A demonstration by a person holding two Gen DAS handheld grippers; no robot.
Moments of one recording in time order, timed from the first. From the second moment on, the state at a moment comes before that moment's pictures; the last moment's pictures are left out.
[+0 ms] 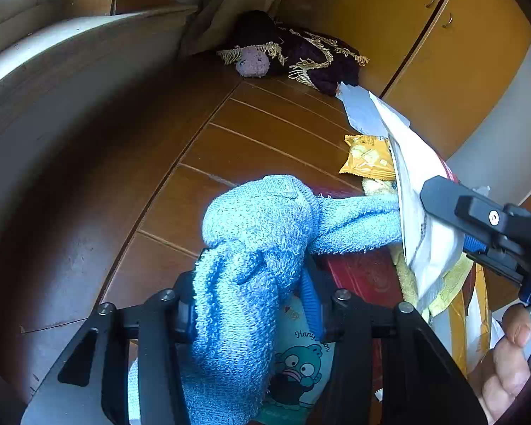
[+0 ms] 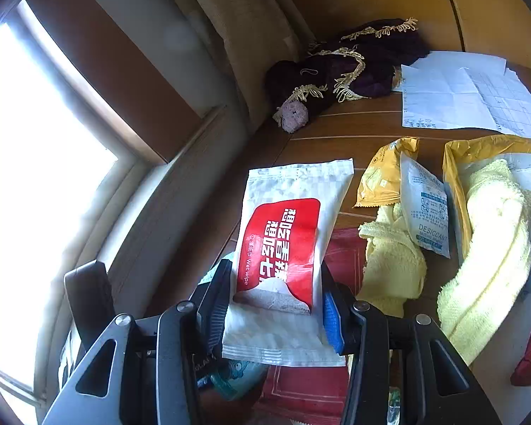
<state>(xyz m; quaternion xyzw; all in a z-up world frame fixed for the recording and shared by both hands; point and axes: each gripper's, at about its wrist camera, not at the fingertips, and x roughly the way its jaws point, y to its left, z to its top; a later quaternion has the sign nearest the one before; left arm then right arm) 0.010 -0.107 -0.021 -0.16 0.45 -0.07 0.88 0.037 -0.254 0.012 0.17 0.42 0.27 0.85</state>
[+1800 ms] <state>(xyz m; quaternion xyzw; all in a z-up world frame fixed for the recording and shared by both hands) -0.005 -0.292 0.044 -0.19 0.45 -0.25 0.84 -0.053 -0.480 -0.017 0.29 0.35 0.14 0.88</state>
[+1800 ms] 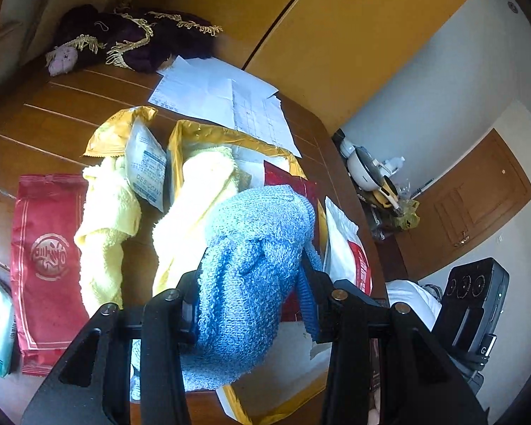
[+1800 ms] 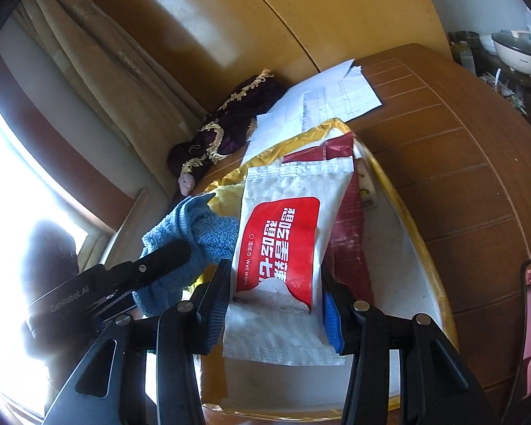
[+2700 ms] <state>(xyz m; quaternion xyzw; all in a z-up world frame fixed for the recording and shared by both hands) -0.001 -0.311 0.044 -0.19 0.46 -0.25 0.83 -0.047 -0.481 -0.033 0.23 0.39 0.09 0.89</state>
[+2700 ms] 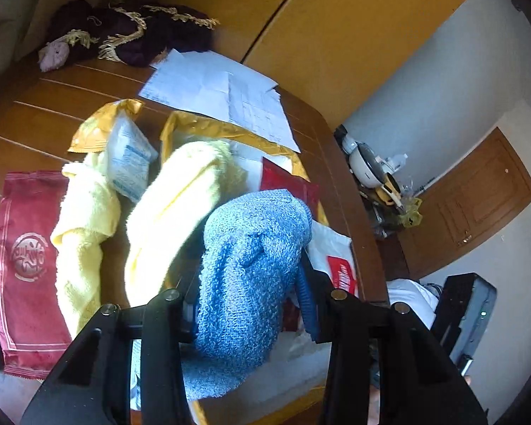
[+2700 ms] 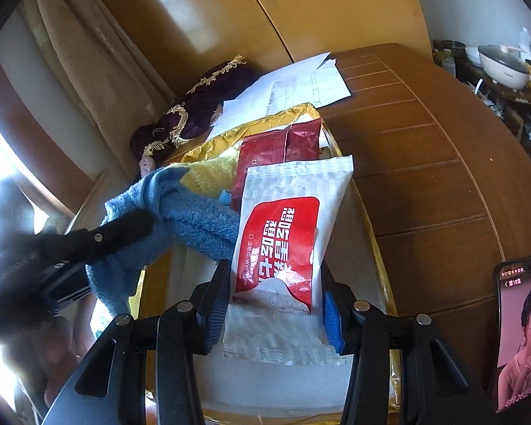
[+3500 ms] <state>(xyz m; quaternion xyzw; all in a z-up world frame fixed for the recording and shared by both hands) -0.005 -0.336 0.009 -0.17 0.50 -0.29 0.80 -0.050 -0.472 -0.023 0.19 0.38 0.07 0.90</state>
